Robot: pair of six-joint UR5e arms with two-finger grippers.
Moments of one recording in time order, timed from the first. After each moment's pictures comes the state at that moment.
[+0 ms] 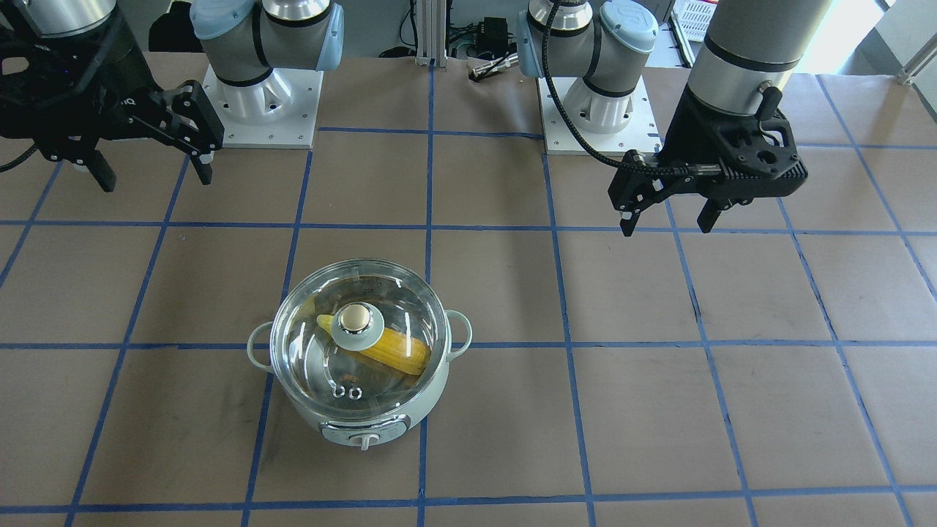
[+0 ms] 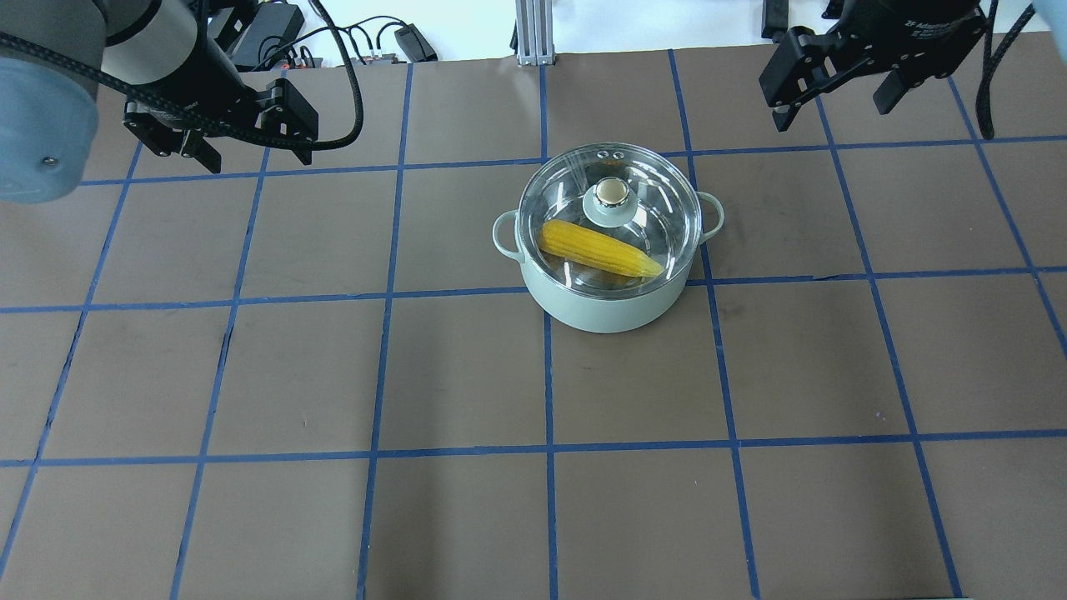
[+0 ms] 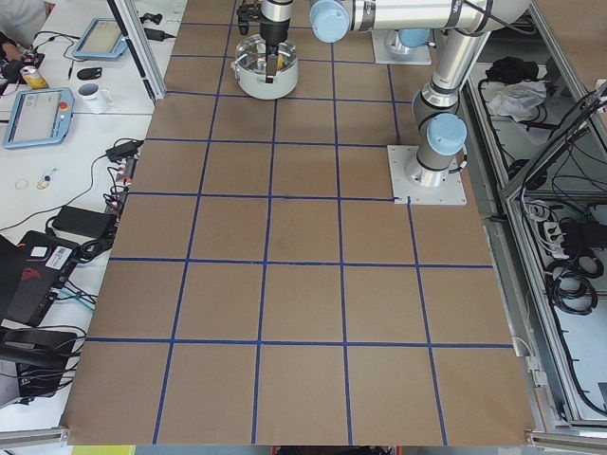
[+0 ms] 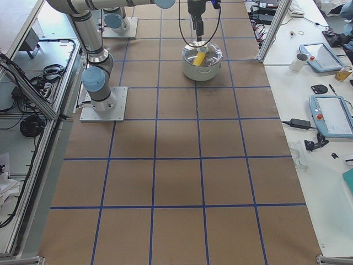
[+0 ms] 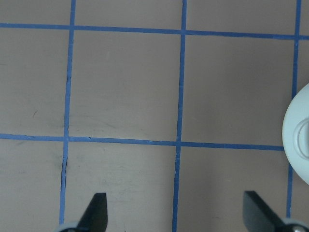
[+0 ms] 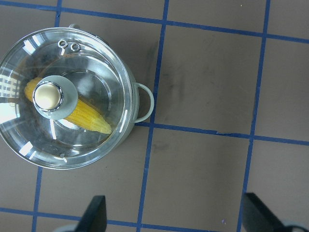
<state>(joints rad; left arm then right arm) -1.52 -1.58 -1.59 -1.37 1.58 -0.02 1.52 -1.57 1.46 -1.58 -1.57 -0.17</state>
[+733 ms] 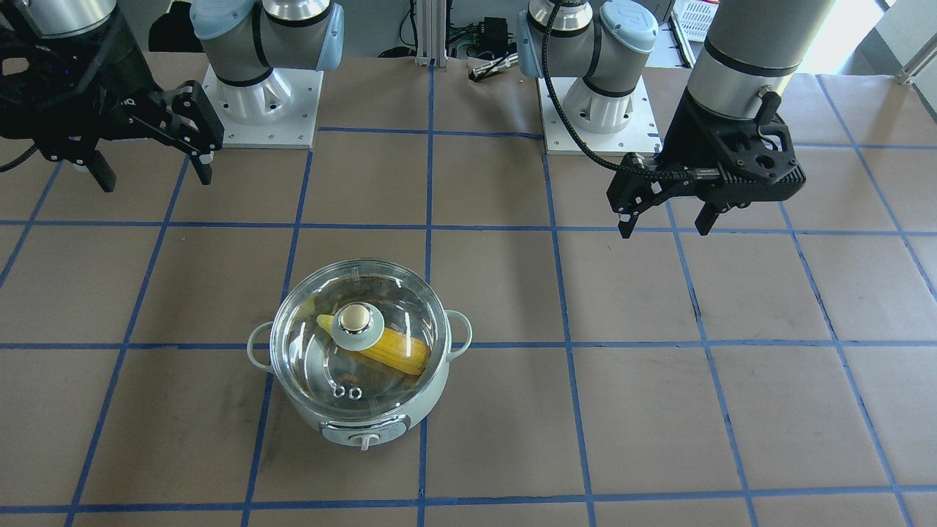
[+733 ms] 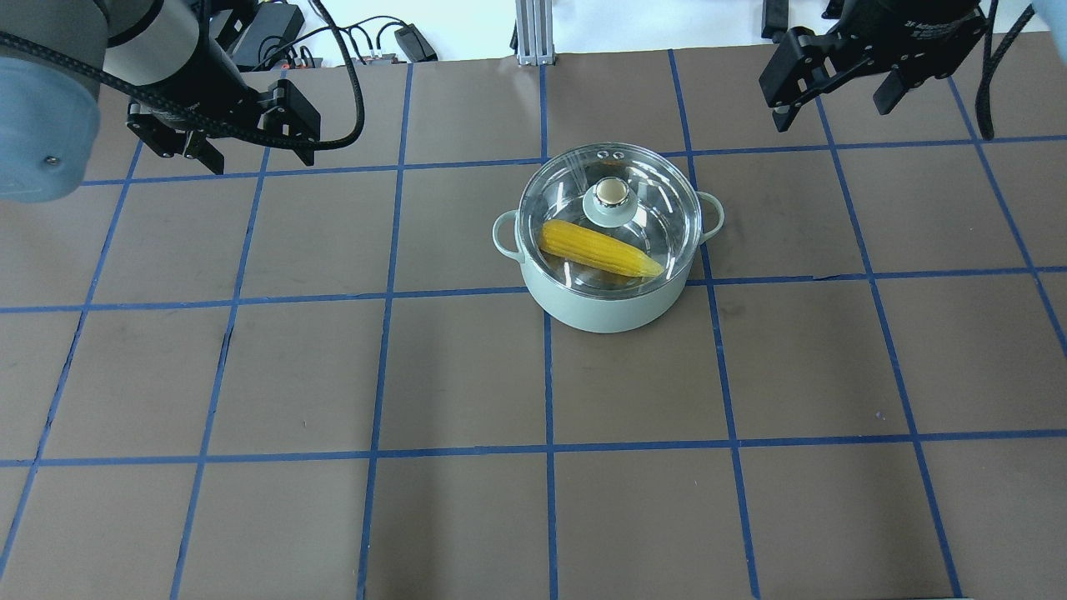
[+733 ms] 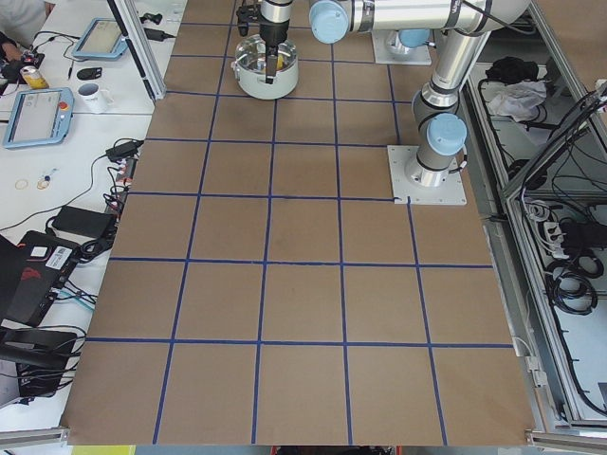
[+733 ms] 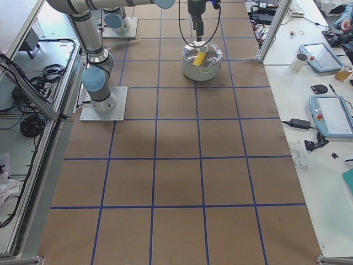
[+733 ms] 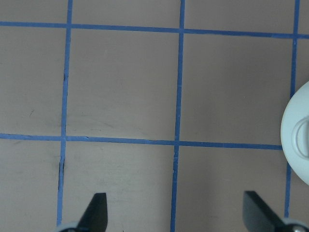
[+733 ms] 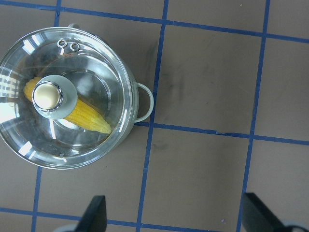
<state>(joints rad) -1.52 -1.58 -1.60 -1.37 1.57 -0.01 1.52 -1.57 1.46 -1.58 -1.57 -0.17</state>
